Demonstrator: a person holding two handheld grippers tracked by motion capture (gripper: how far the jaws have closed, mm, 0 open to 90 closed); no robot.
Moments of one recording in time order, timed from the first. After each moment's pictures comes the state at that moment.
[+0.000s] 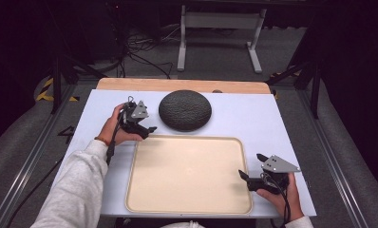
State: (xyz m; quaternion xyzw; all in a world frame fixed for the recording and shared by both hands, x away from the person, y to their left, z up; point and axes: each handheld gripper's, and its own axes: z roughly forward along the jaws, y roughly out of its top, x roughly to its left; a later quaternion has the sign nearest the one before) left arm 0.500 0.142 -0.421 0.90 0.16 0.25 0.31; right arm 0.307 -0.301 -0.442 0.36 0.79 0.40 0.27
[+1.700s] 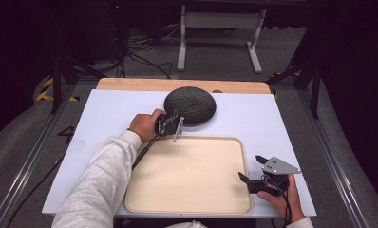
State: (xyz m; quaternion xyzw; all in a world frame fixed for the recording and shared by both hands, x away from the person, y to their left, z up) left arm 0.503 0.043 -0.458 0.87 -0.08 0.45 0.17; right arm 0.304 -0.302 -0.445 0.36 0.80 0.41 0.26
